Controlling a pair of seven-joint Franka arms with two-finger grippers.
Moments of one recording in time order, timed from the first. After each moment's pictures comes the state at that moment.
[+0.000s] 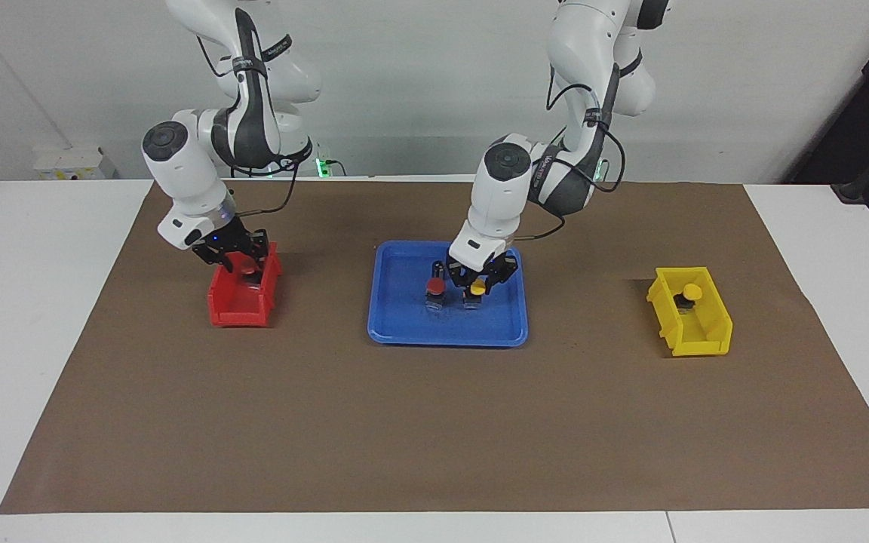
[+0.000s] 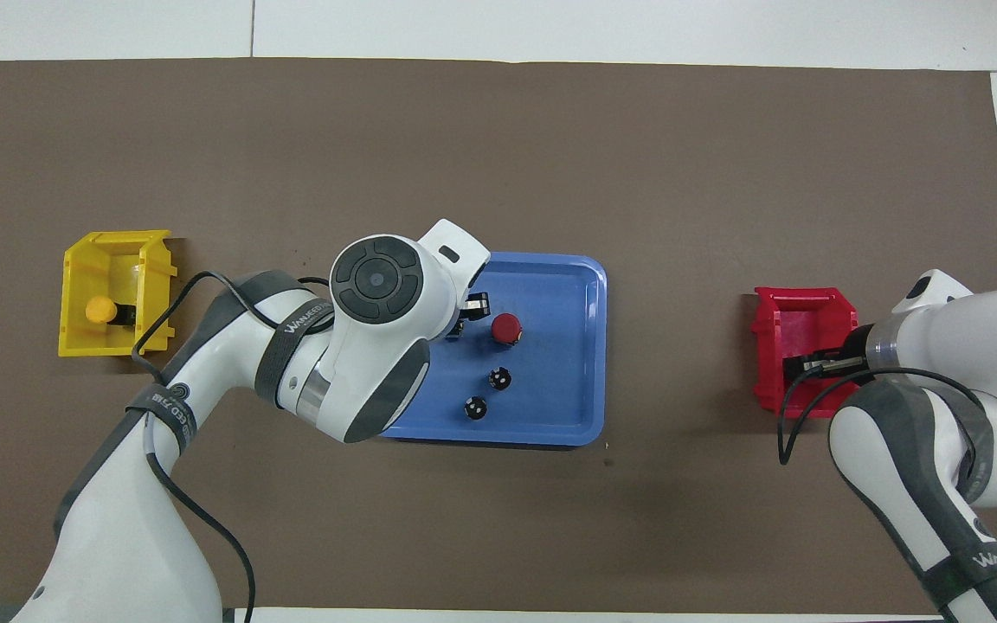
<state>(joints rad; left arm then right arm) -0.76 0.29 0.10 -1.90 -0.07 2.25 -0.67 -0.11 -0.13 0.06 -2.43 0.06 2.26 -0.19</state>
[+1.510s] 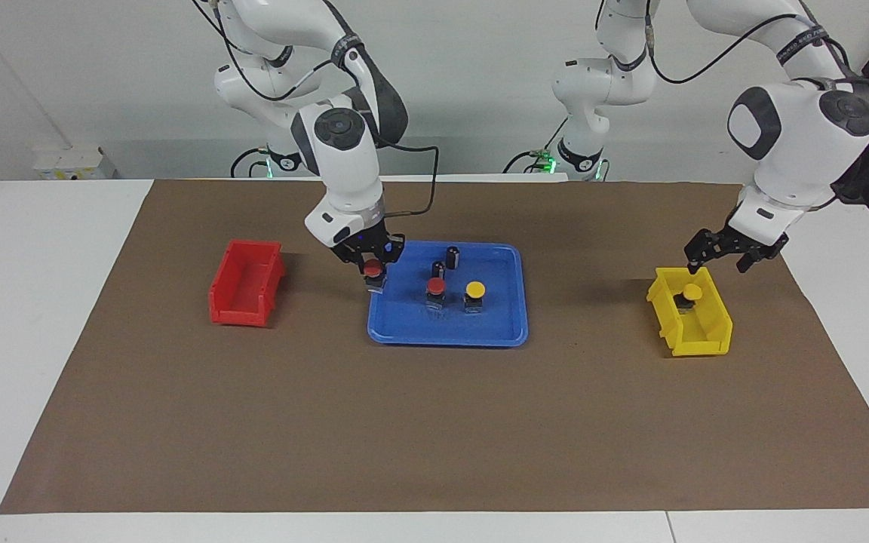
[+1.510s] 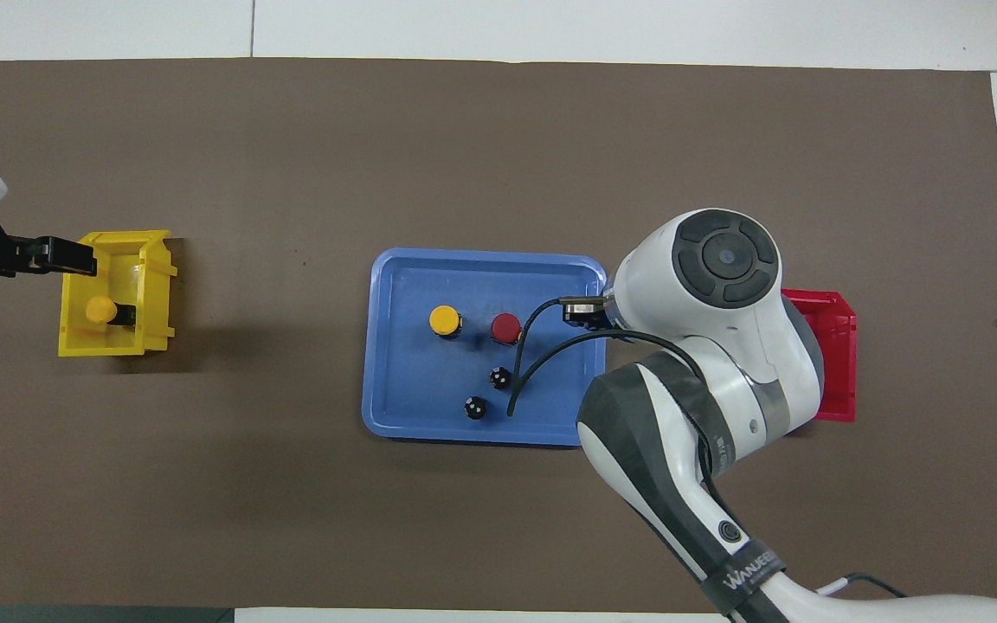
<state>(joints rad) -0.08 0.03 0.15 -2.00 0.02 2.09 0.13 0.37 0.12 0.08 -1.97 0.04 2.13 0.49</state>
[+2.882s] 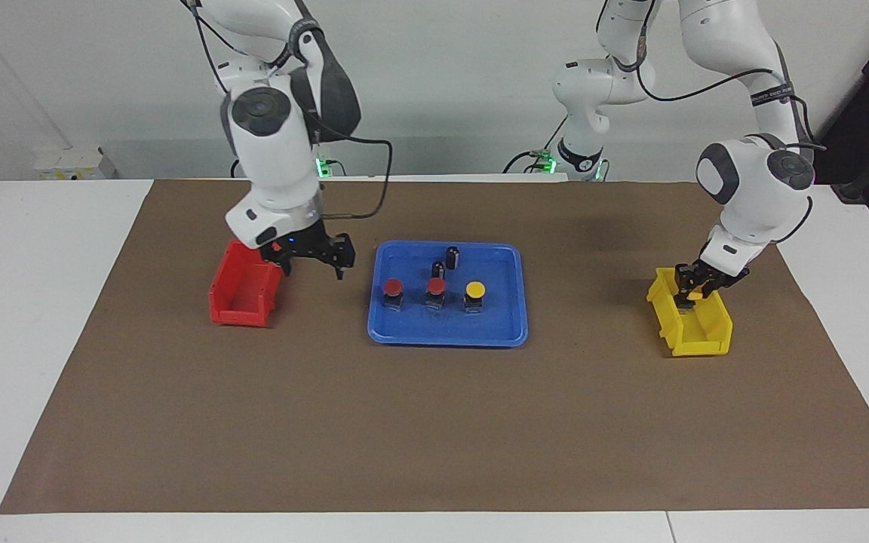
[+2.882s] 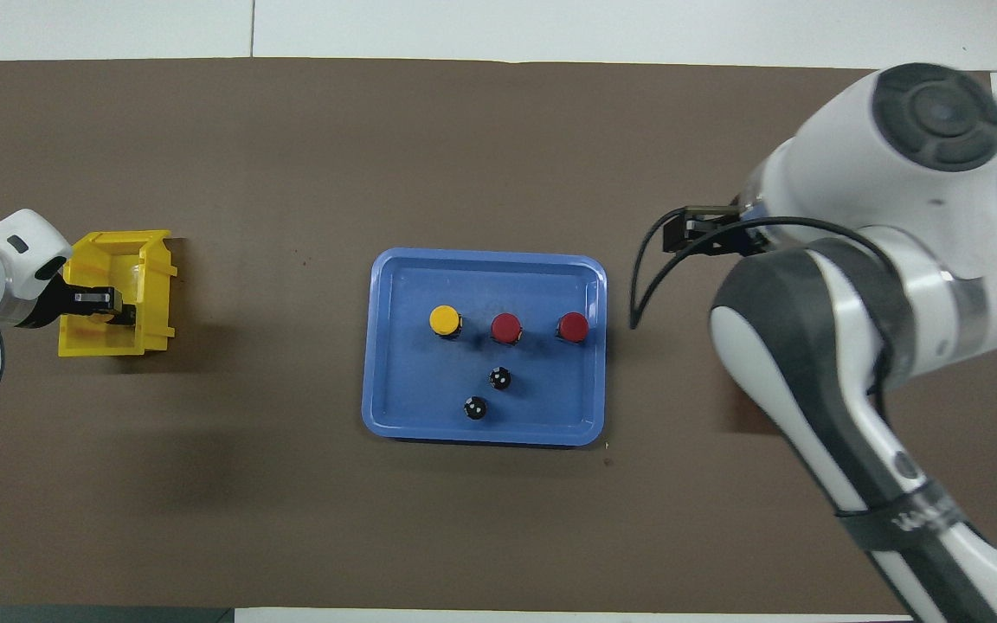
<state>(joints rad) -0.06 0.07 0.14 -2.17 0.02 2.29 0.14 0.13 0.10 0.06 -1.70 -0.02 1.79 0.26</state>
